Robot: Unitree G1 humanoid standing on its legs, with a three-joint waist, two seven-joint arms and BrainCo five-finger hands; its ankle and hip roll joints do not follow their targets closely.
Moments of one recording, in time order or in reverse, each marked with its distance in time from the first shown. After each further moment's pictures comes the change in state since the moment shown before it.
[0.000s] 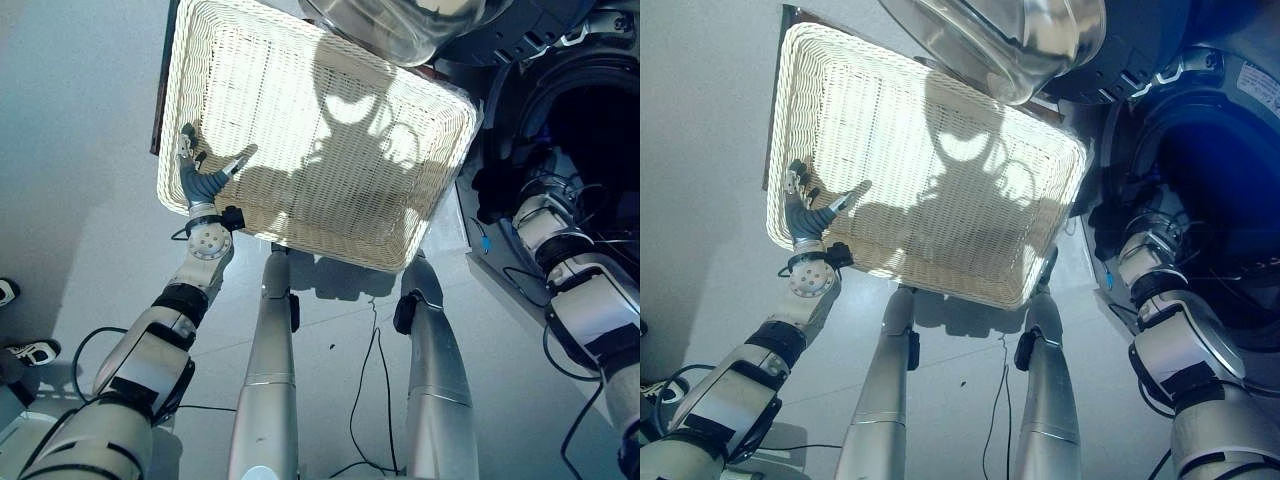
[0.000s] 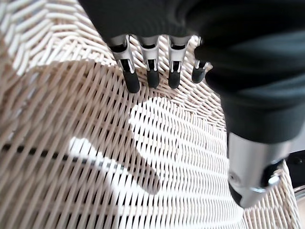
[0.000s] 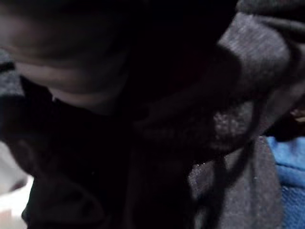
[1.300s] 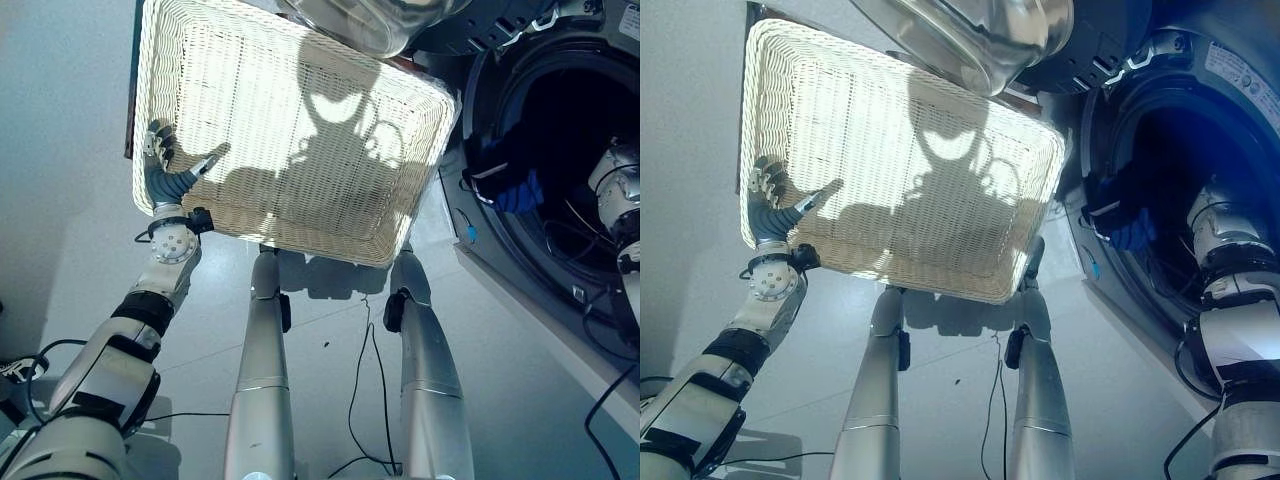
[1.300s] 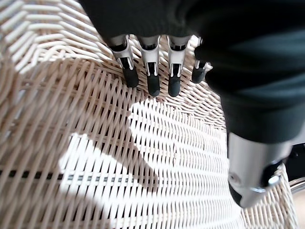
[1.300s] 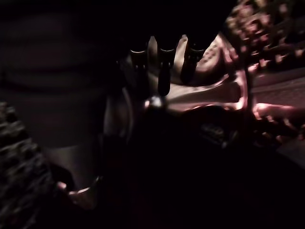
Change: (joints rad) left arm 0.064 0.136 0.015 -0.070 -0.081 0.016 -0.059; right arm -0.100 -0.184 -0.092 -0.100 0.448 -0.282 -0.385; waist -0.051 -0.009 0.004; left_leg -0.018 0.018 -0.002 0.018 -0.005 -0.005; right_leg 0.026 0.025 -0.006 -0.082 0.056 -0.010
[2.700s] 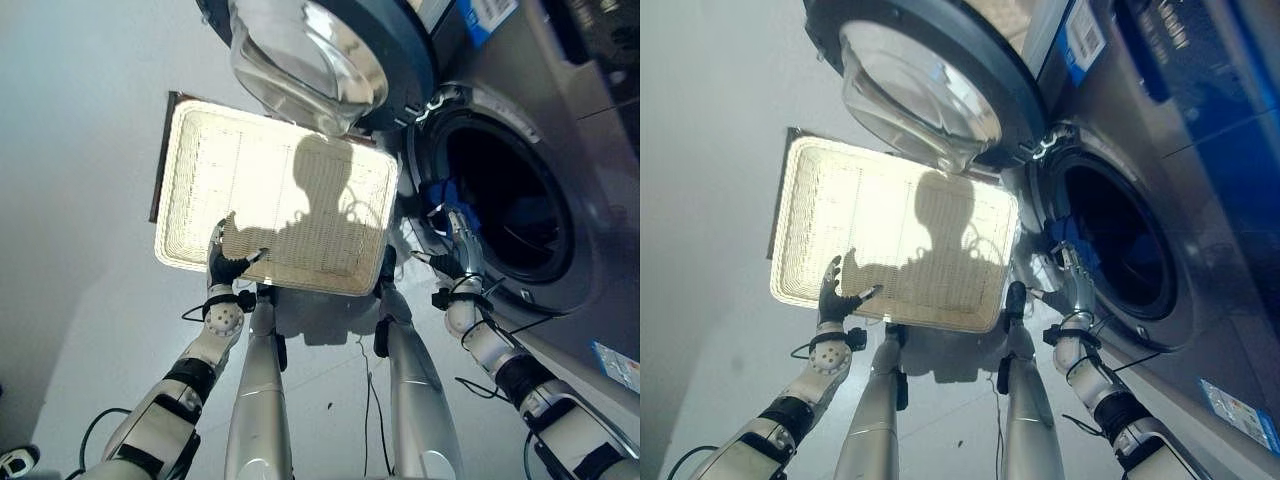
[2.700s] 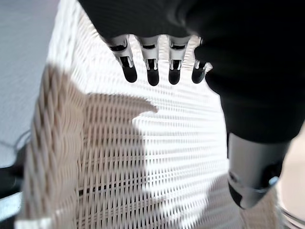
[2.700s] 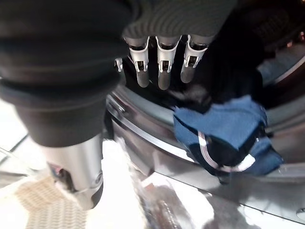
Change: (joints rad) left arm 0.334 -0.272 0.044 0.110 0.400 0.105 0.045; right arm 0.782 0.423 0.135 -0.436 -0.823 -0.084 0.235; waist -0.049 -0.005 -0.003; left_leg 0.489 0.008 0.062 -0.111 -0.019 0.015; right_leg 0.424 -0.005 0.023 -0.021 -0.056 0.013
